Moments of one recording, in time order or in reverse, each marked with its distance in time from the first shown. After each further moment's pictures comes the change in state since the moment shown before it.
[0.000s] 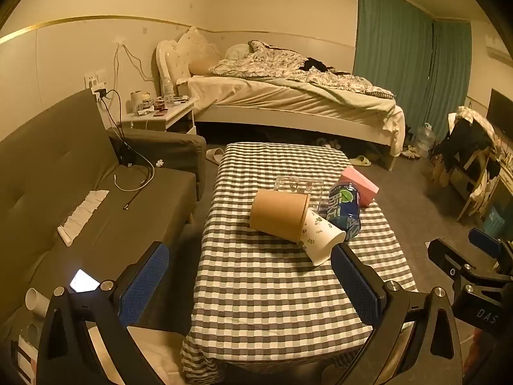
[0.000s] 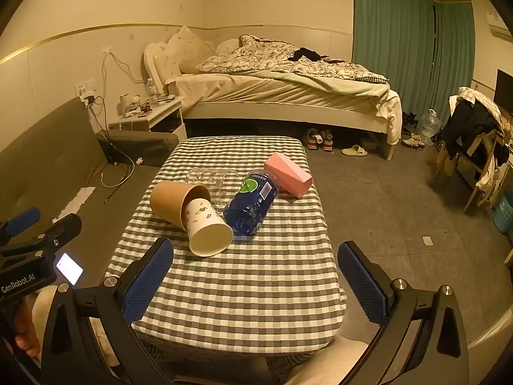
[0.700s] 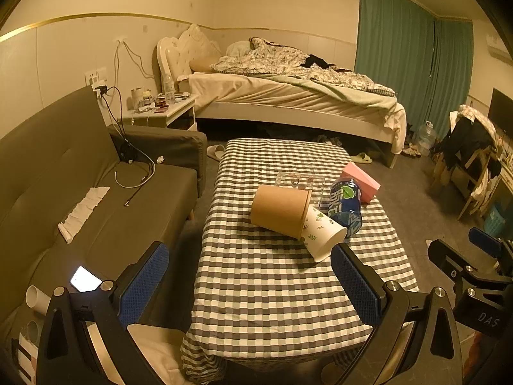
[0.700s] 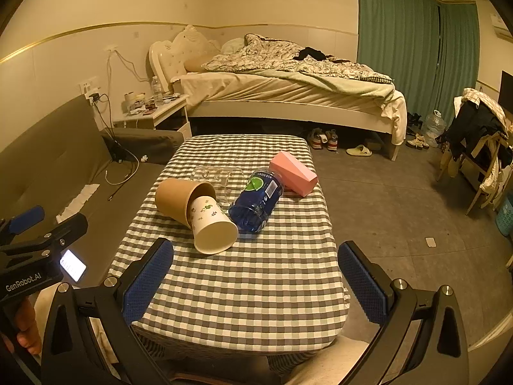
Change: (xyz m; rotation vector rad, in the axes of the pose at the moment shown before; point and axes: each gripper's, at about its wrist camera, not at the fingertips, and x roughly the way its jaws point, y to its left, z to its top) left arm -0.002 -0.008 -0.007 0.003 0.011 0.022; right arm -0.003 0.004 -0.001 -0.013 0.004 0.016
